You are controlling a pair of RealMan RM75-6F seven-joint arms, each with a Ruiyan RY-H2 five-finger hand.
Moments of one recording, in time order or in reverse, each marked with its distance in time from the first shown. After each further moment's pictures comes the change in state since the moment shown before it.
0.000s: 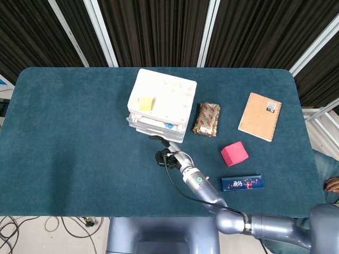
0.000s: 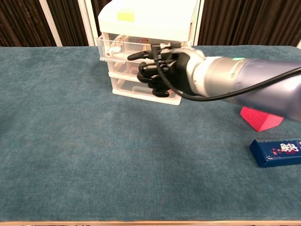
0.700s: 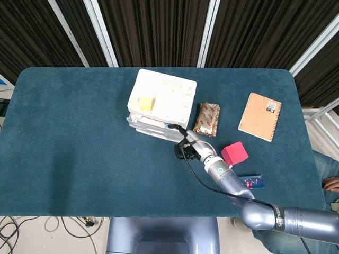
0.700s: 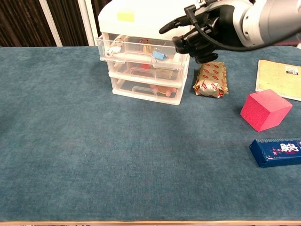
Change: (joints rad) left arm -0.003 0.000 0.001 -0.008 -0.002 -0.008 0.009; right arm 0.130 0.388 -0.017 -0.211 0.303 0.012 -0.289
